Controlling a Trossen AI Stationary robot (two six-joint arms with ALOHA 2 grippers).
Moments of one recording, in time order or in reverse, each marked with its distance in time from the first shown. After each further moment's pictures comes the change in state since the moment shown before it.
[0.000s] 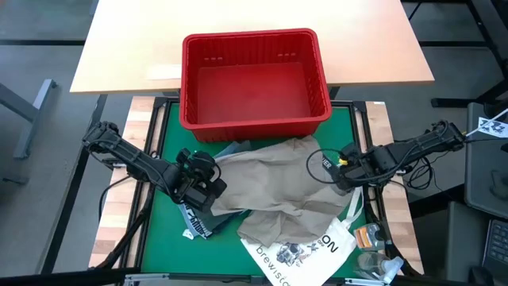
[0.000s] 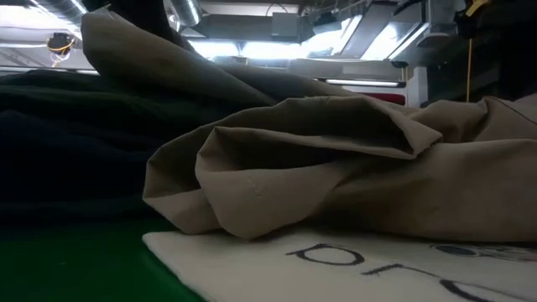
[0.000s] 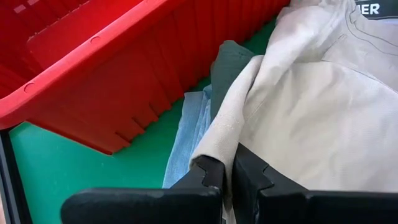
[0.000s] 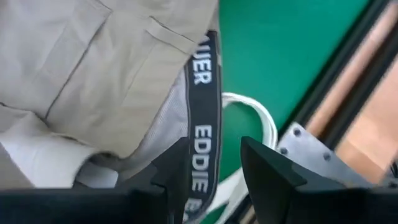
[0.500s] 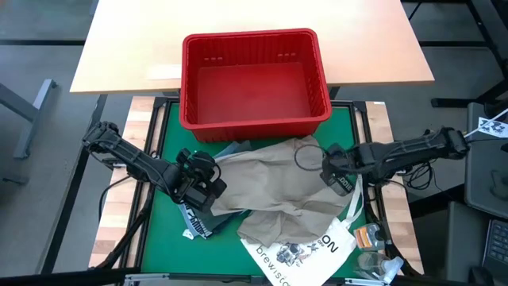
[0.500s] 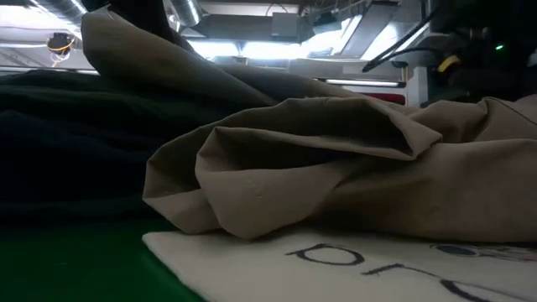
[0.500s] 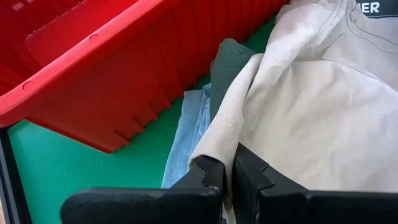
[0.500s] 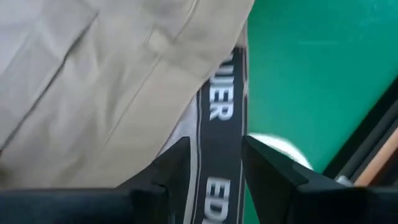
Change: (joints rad) left arm 0.001 0.000 0.000 0.000 0.007 -0.002; right arm -0.256 -0.002 -0.268 0.393 -0.023 -0.338
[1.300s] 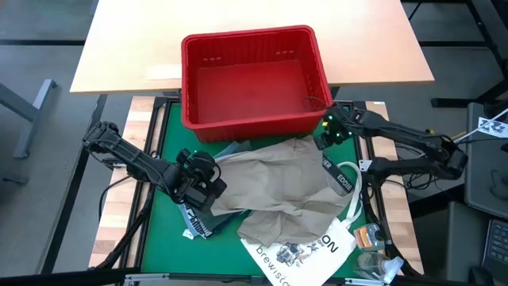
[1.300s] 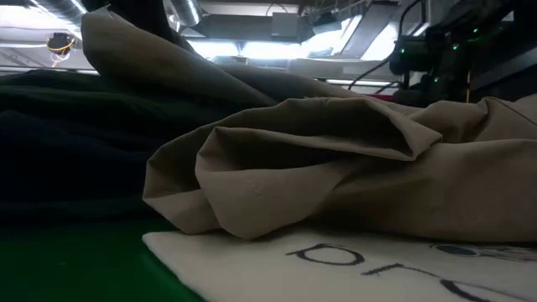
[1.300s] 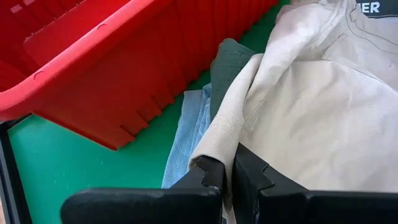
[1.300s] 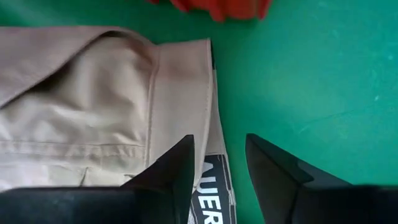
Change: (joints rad) left arm 0.000 0.000 0.000 0.000 0.000 0.001; right arm -0.777 0.051 -0.002 0.317 -0.348 -0.511
